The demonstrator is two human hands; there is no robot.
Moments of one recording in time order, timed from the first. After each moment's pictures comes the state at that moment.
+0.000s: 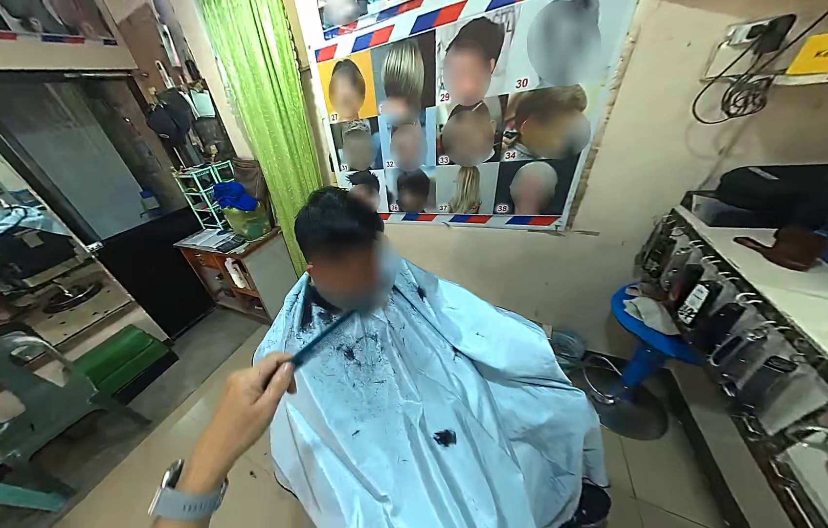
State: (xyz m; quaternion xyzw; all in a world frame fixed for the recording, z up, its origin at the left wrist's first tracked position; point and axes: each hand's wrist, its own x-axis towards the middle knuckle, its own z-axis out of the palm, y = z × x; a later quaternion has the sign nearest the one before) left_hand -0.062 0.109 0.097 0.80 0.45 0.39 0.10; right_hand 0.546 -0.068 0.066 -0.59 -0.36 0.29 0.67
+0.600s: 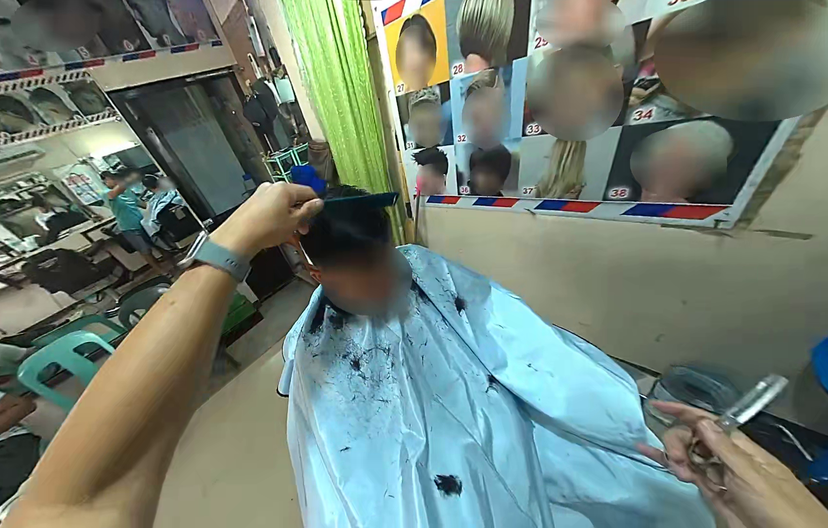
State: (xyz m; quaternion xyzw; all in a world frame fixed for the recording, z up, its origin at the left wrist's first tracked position) left_hand 0.045 0.290 0.296 0.82 0.55 0.14 -0.10; right_hand 0.578 0.148 -0.053 -0.44 -0.45 0.53 0.58
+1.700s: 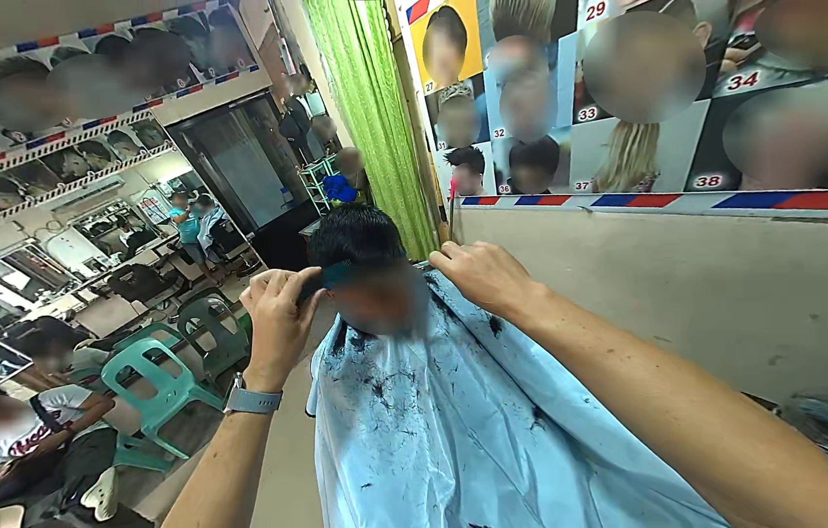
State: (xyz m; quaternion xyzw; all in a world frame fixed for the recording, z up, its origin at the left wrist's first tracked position) left_hand 0.032 0.238 0.185 0.70 0.55 0.32 -0.32; right_hand 0.336 0.389 0.138 -0.29 -0.89 -0.20 0.30
